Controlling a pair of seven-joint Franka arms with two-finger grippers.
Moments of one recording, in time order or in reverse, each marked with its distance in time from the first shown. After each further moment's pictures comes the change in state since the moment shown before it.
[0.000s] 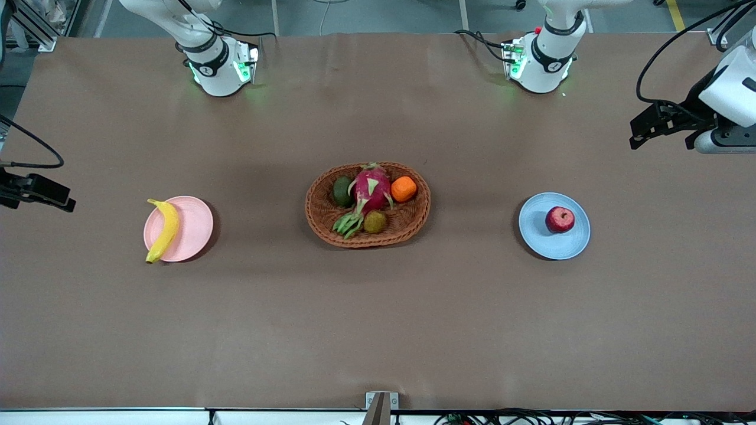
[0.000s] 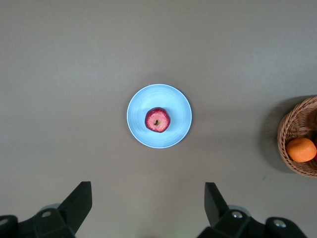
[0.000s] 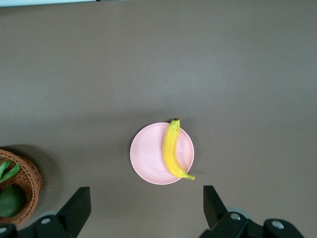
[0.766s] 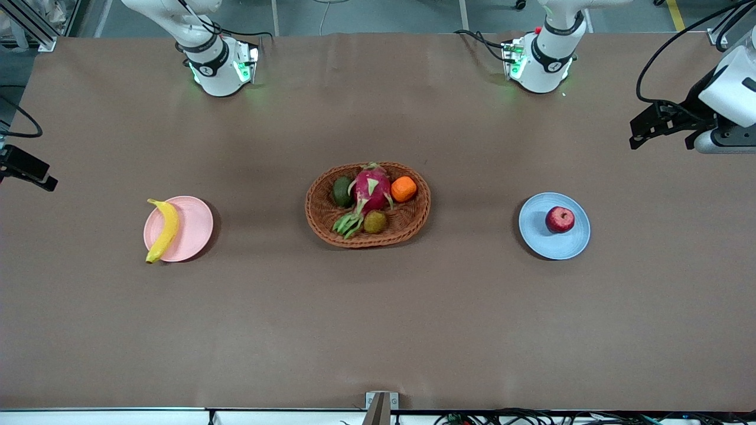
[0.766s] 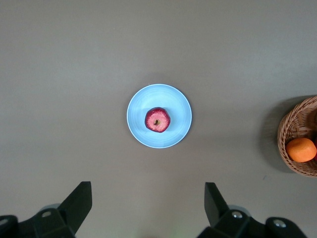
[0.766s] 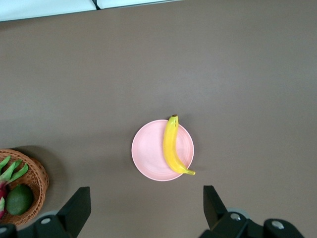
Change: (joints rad) left arm 0.000 -0.001 0.000 0.000 0.000 0.000 0.000; right arm -0.095 -0.141 0.073 -0.164 0.012 0.057 0.006
